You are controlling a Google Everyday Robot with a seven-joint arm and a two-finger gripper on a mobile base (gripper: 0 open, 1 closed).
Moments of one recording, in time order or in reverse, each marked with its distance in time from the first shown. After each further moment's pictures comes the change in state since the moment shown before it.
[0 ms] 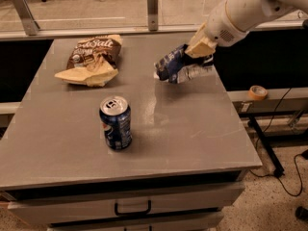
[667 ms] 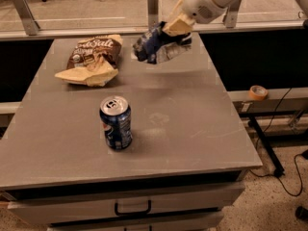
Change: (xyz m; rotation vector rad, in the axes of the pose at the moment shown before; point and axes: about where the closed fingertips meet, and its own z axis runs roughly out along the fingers) arm -0.078 -0.016 -0.003 0.017 -0.095 -0.094
